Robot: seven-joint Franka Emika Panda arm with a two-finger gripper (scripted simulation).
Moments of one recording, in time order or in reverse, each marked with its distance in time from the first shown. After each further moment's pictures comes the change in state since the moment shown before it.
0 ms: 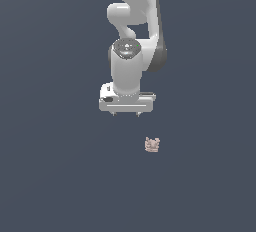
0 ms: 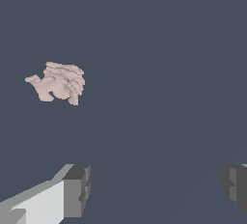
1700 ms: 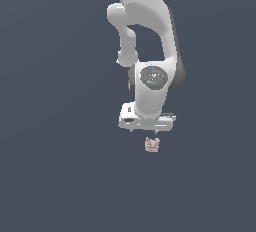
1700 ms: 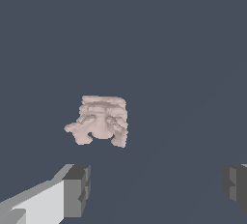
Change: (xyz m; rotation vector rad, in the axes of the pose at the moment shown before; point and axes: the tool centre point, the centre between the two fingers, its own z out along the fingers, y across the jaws) arm 0.051 -0.073 0.046 0.024 -0.004 0.066
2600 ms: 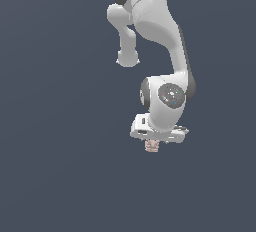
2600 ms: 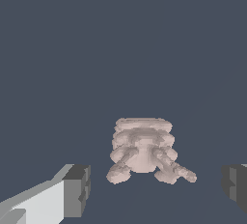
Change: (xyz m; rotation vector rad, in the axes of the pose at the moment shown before) arm 0.024 -0.047 0.035 -0.007 0.000 0.059
